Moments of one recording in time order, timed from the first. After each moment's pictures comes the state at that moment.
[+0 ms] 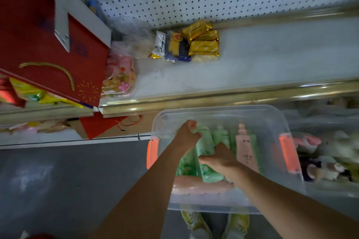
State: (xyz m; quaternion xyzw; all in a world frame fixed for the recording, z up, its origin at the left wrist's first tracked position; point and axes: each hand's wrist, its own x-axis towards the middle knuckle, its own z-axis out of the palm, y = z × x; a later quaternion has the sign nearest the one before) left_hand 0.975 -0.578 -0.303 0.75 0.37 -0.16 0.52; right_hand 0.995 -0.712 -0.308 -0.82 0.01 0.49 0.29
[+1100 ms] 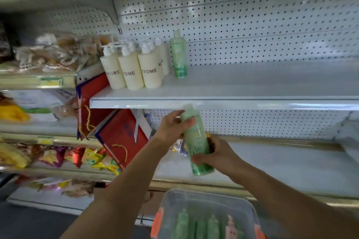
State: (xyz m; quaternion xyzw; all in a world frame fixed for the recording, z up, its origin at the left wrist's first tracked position) left_hand 0.980 -0.583 0.095 0.70 0.24 0.20 0.65; right_hand 1.046 -0.738 0.057 -0.73 -0.30 0.31 0.53
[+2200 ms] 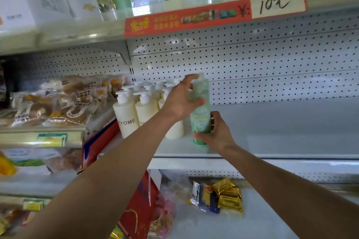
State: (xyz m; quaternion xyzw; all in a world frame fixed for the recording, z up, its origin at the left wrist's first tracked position) left_hand 1.071 -0.426 0.253 0.90 0.09 0.29 0.33; right_hand 1.141 -0.531 0.153 -0.75 -0.31 0.06 0.58
